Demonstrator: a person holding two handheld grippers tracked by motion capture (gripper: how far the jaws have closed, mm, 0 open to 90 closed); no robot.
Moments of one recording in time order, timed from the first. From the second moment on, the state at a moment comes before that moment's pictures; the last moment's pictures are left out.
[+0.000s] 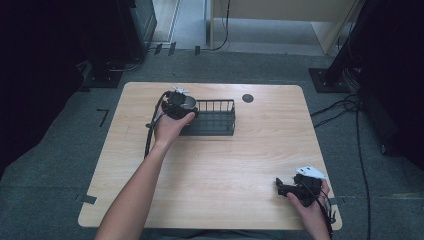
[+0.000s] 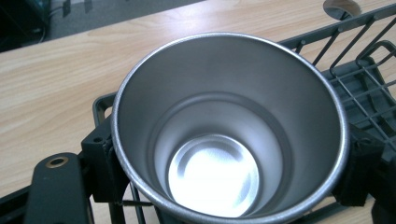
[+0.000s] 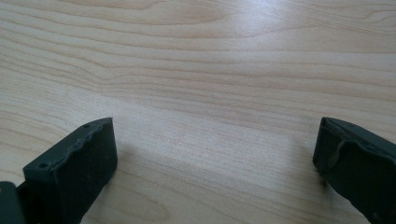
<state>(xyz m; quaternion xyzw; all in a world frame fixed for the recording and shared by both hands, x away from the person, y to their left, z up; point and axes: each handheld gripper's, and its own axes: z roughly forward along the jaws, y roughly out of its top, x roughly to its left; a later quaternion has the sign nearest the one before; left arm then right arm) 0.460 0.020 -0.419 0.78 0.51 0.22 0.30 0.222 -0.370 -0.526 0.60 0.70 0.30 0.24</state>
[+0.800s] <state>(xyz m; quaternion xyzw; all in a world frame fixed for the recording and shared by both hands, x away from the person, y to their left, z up) 0.441 0.038 -0.405 0.77 0.53 0.20 0.30 0.222 -0.371 -0.526 0.60 0.70 0.30 0.24</state>
